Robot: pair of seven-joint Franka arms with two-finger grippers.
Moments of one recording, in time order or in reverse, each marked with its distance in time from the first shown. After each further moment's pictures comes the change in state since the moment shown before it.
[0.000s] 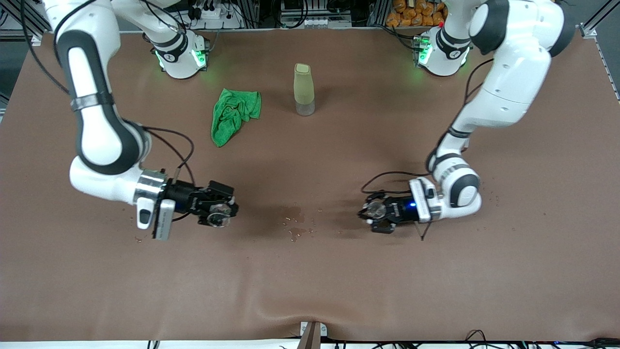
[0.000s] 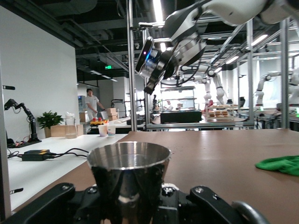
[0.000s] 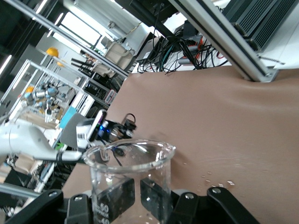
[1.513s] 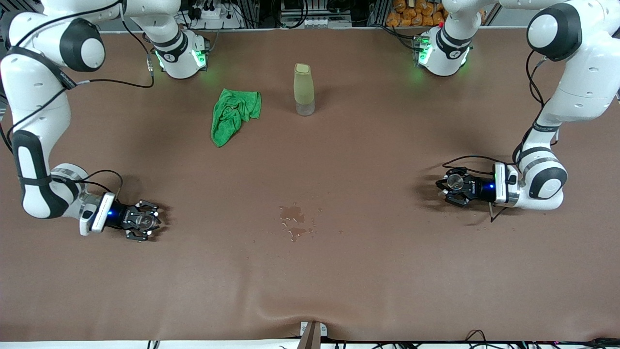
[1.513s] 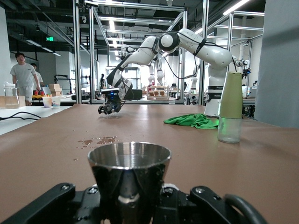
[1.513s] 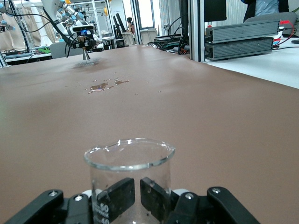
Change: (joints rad) left arm 0.414 0.027 0.000 -0.042 0.617 -0.259 -0.010; right arm -0.527 0.512 0.012 0.182 -0.129 -0.318 -1.245
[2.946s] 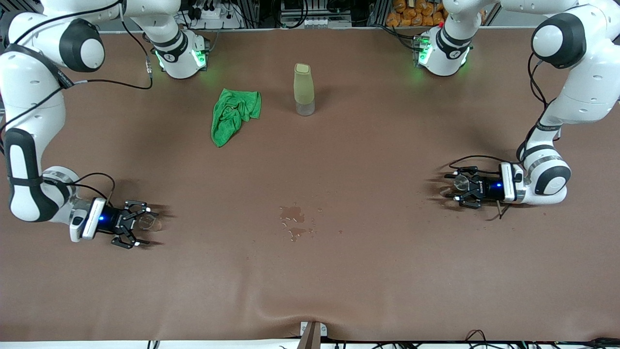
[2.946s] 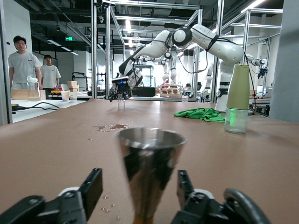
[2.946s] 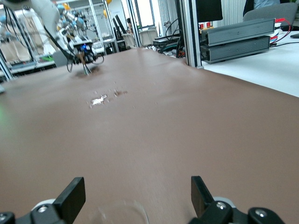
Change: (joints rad) left arm 0.057 0.048 0.033 0.022 0.002 0.000 0.009; right arm -0.004 -0.037 -0.003 0.066 -0.052 -0.052 0.192
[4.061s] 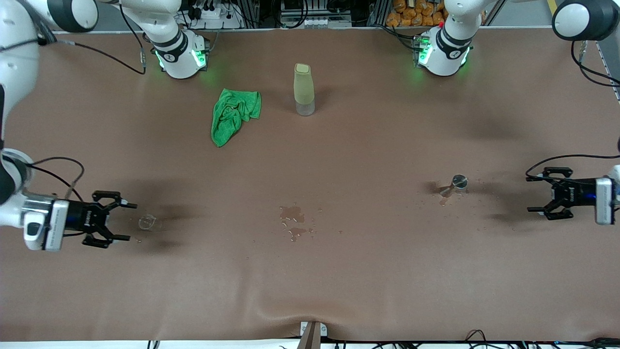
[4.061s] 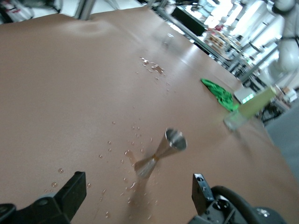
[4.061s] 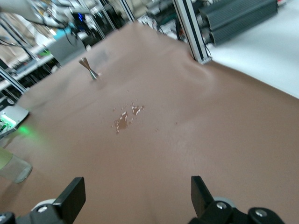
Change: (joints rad) left arm 0.097 -0.165 0.046 0.356 0.304 -0.033 -1.013; right arm 0.078 -0.320 0.009 0.021 -0.295 0.007 0.641
